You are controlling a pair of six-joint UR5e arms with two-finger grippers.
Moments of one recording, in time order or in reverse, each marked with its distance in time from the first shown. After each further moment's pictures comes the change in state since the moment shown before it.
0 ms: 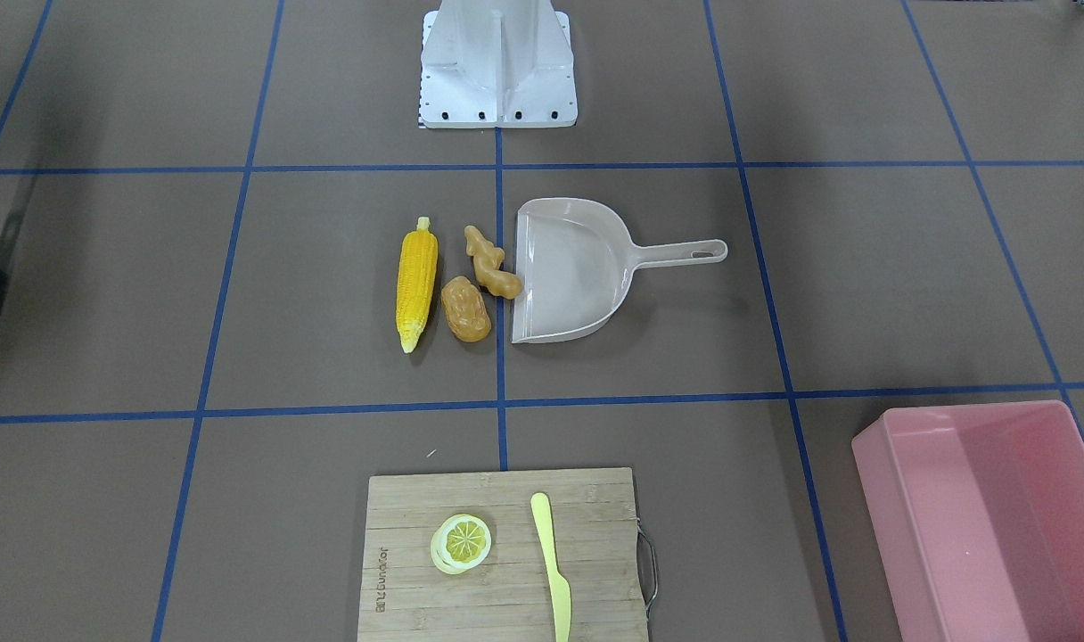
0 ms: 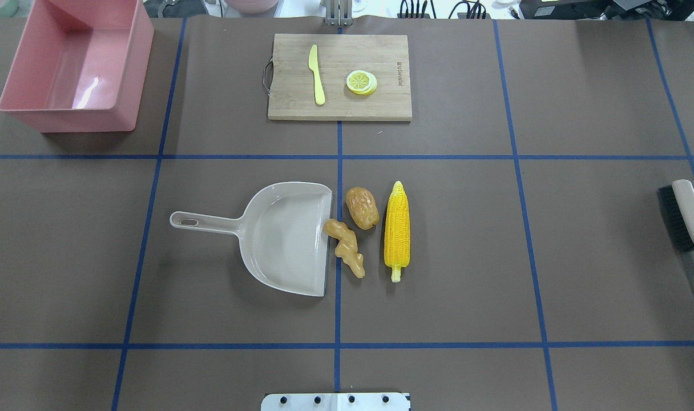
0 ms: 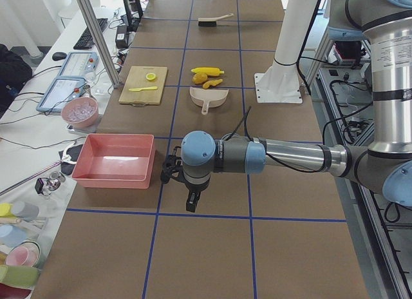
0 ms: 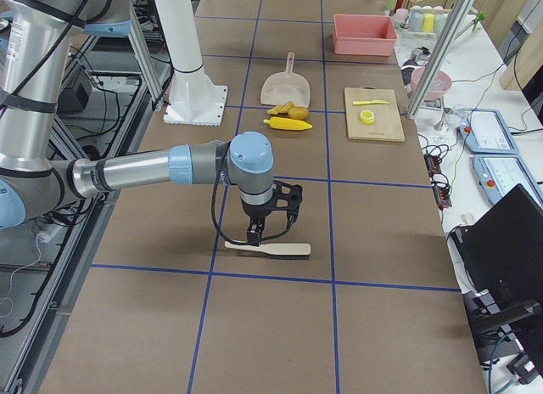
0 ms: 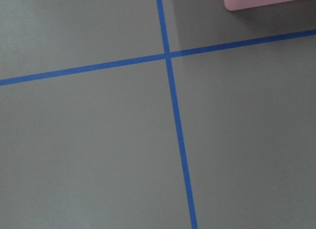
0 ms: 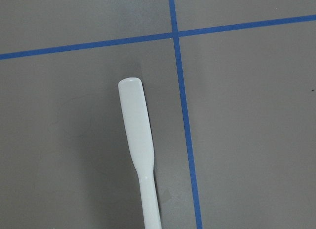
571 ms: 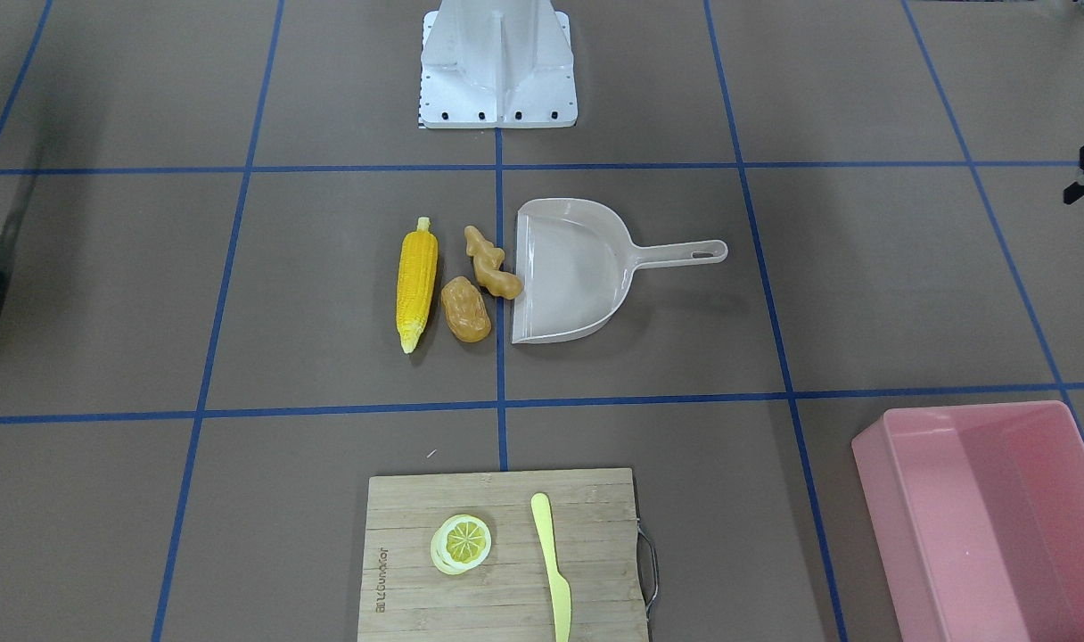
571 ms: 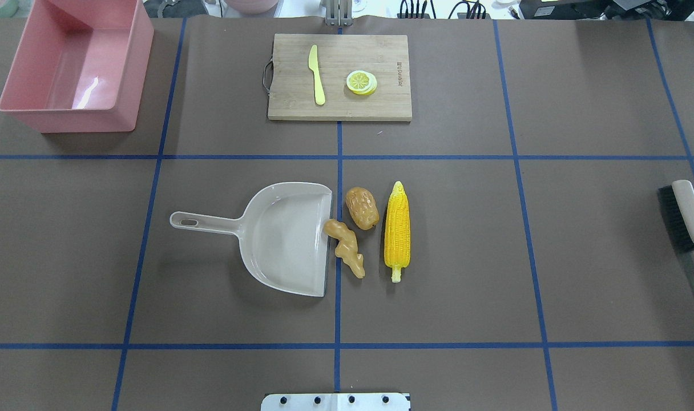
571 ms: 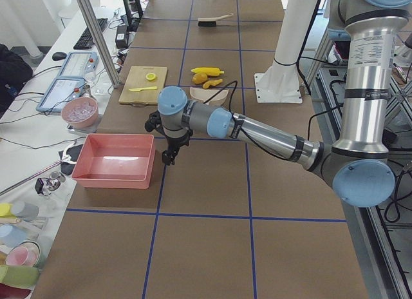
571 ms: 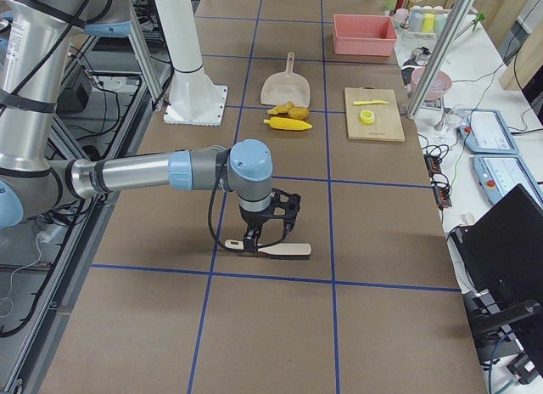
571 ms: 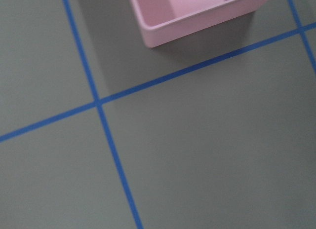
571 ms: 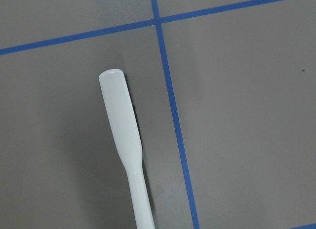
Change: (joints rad) left arm 0.240 -0.228 -0.051 -0.006 -0.005 -0.001; right arm -0.010 -0.005 -0.023 0.012 -0.032 0.060
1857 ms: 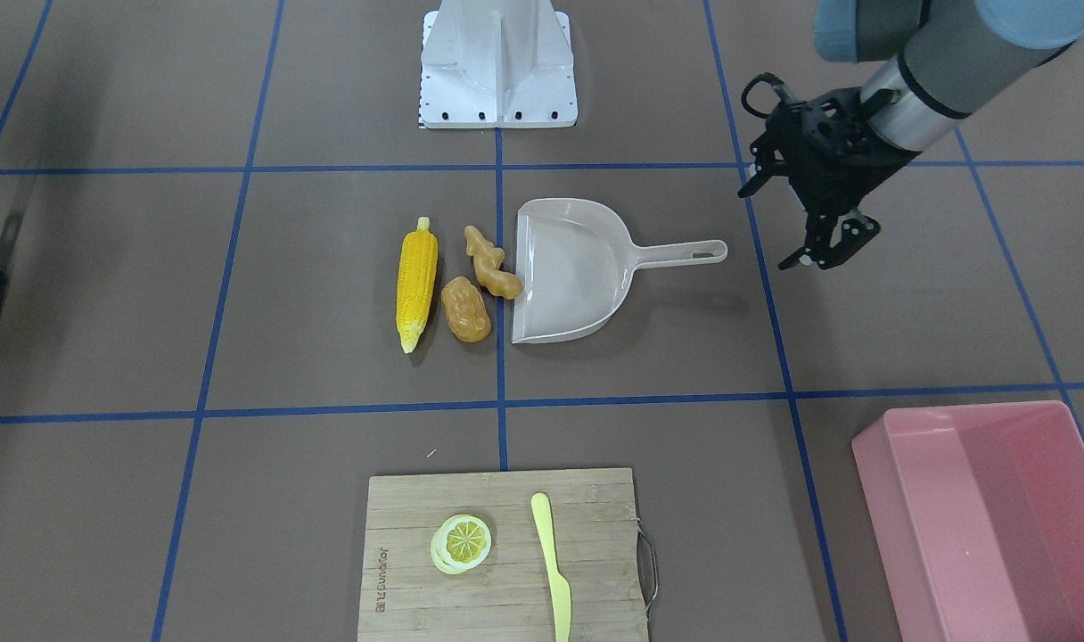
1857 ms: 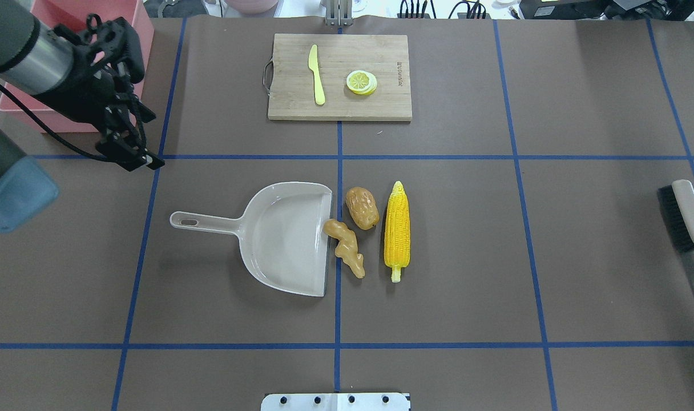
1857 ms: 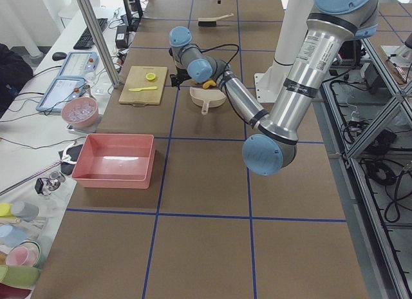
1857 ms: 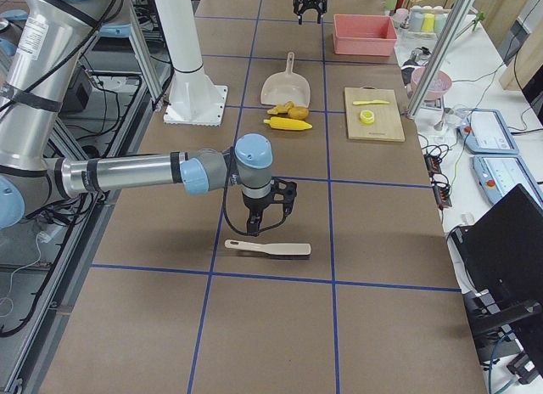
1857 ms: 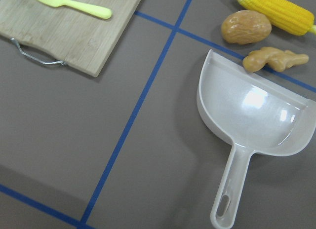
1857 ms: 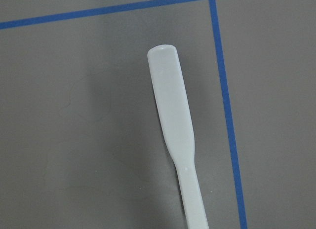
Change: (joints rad) left arm 0.430 -0.356 -0.032 -0.123 0.063 0.028; right arm -0.278 -0.091 0.005 0.322 -0.022 0.272
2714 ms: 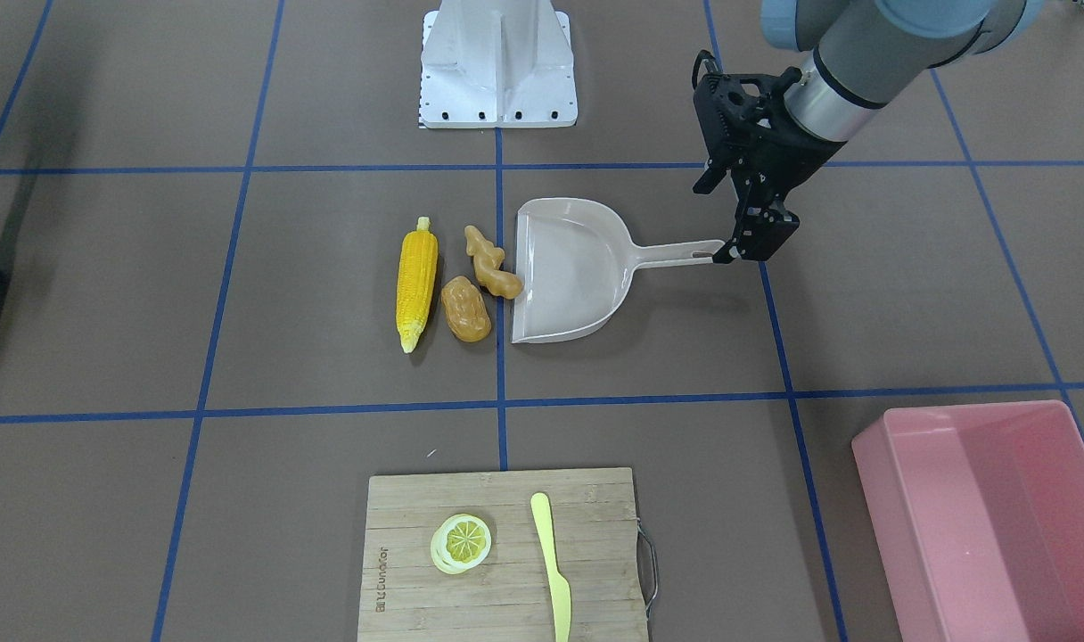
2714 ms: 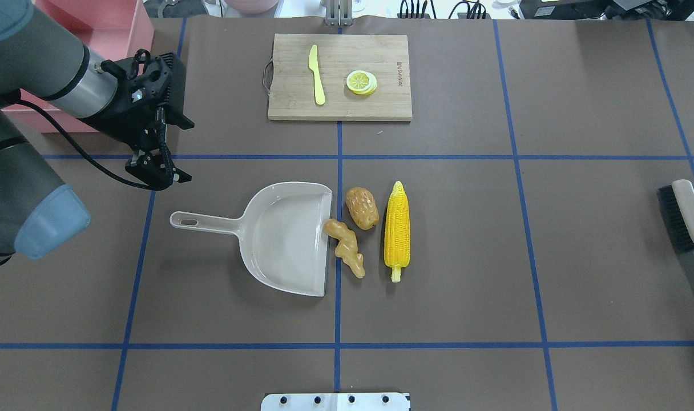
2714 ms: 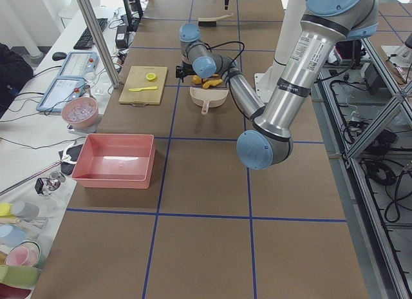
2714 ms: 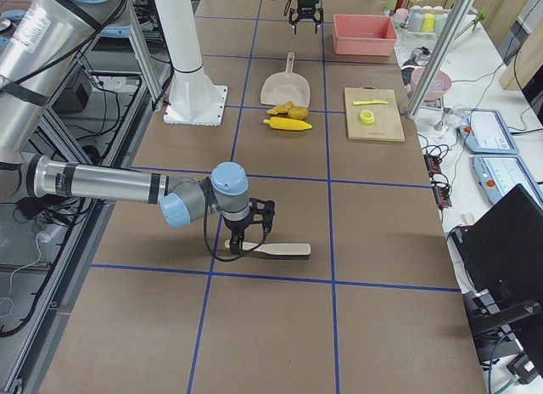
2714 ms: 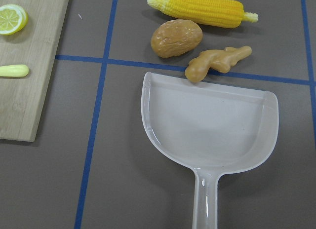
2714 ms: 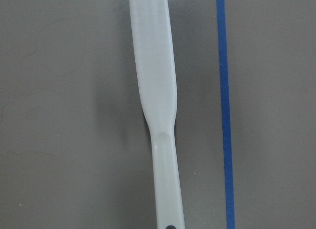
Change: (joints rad) left arm 0.077 -0.013 -0.007 -0.081 0.130 0.174; right arm -0.087 -0.112 -0.124 0.332 -0.025 0.058
